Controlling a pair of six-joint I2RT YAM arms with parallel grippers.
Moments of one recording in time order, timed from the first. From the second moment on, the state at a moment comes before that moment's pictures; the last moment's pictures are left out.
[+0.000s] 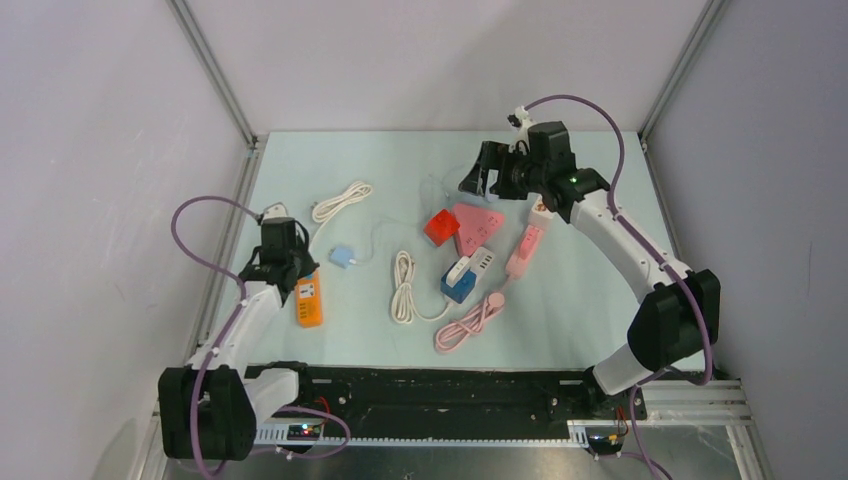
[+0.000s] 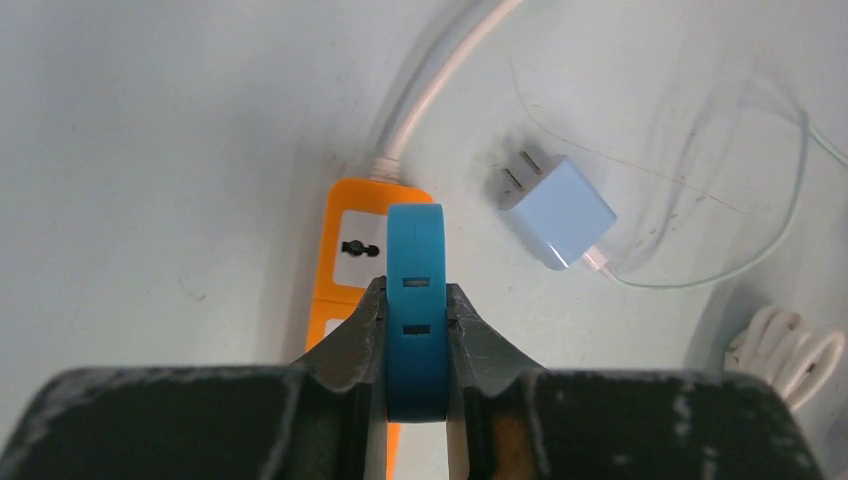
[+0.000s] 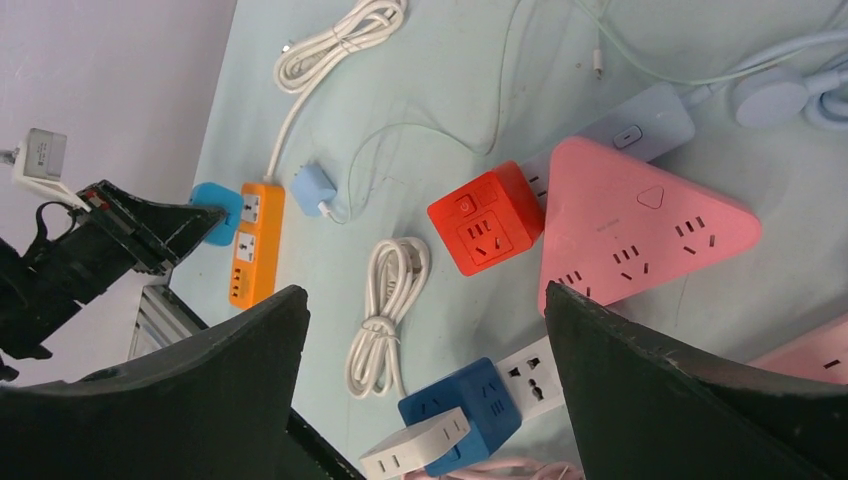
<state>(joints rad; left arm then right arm) -0.03 1.06 0.63 -0.35 -0.18 -0.39 0.40 1.55 1.41 -0.40 -0.35 0.46</state>
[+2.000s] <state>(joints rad) 0.06 1.25 0.69 -0.25 -0.05 -0.21 0.32 1.58 1.41 -0.40 -0.41 0.48</state>
